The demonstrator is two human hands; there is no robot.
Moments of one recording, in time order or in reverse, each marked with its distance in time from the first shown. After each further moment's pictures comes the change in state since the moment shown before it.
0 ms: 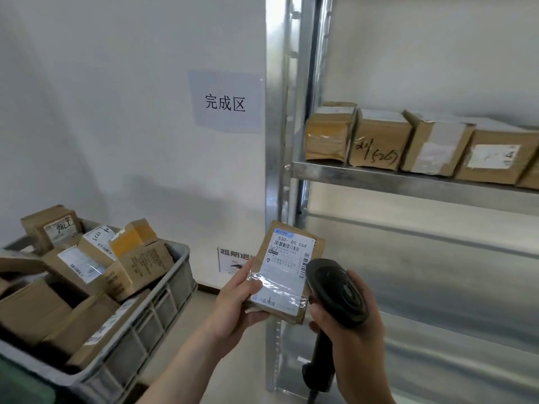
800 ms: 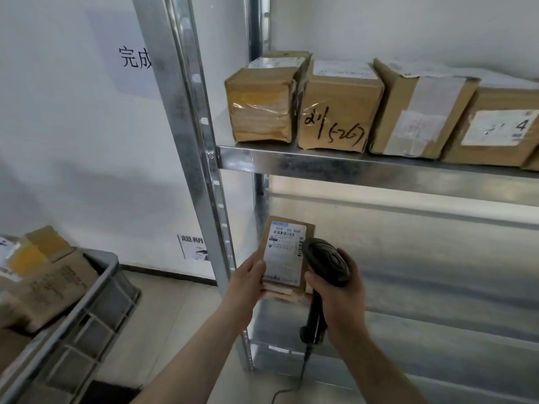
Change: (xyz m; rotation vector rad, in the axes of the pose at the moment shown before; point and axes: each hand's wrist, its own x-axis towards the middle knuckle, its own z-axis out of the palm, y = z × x) left_hand 0.169 -0.064 0.072 0.107 0.166 -0.199; right_hand 0.155 0.045 -0.054 0.020 0.157 0.184
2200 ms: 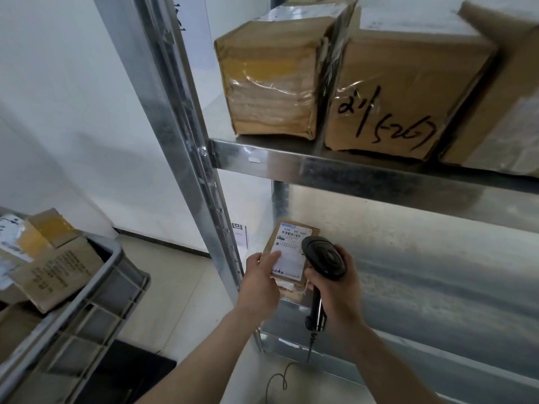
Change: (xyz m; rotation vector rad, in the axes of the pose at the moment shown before) left_hand 0.078 -0.040 0.001 0.845 0.164 0.123; right_hand 0.099 0.066 0.012 -0.261 -0.119 0.017
